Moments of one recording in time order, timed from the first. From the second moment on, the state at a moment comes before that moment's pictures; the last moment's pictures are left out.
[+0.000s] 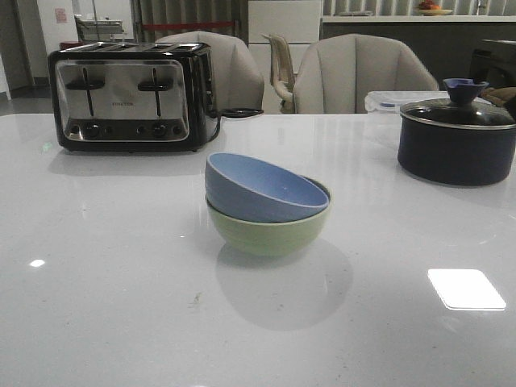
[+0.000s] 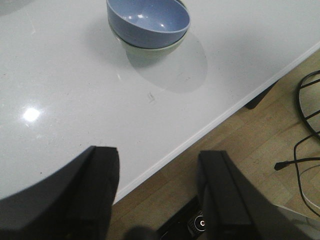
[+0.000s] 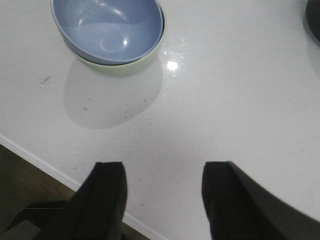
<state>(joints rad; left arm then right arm) -0.54 0.70 -0.82 -0.23 0.95 0.19 0.40 0.88 -0.68 0.09 0.64 -0.08</state>
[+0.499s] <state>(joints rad) -0.54 0.60 -0.71 -0.23 0.95 0.19 0.40 0.88 -0.68 0.09 0.64 -0.08</state>
